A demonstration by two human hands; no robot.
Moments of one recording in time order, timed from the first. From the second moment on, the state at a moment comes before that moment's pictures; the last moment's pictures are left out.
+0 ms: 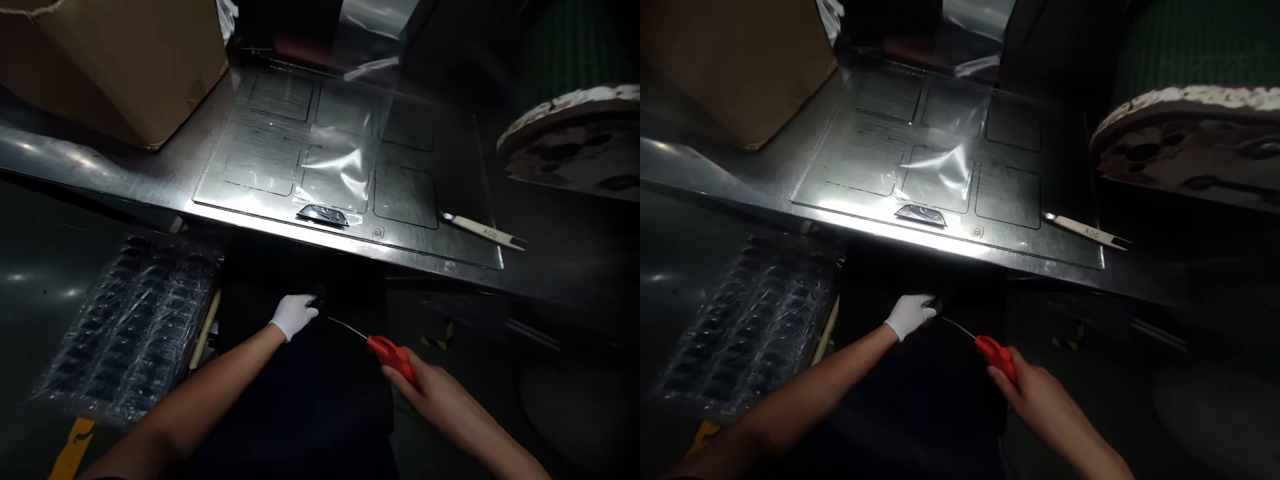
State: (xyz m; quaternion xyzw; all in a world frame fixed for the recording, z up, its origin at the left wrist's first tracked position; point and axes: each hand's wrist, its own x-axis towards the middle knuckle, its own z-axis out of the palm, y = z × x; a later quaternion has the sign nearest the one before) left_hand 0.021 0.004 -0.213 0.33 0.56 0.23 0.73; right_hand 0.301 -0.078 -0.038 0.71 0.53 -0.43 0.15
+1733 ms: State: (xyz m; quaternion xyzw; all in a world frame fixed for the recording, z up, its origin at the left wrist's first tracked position) left_hand 0.030 0.002 -0.005 0.16 0.23 0.46 0.84; right_hand 0.293 -0.027 -0.042 0.77 0.41 -0.32 -0.37
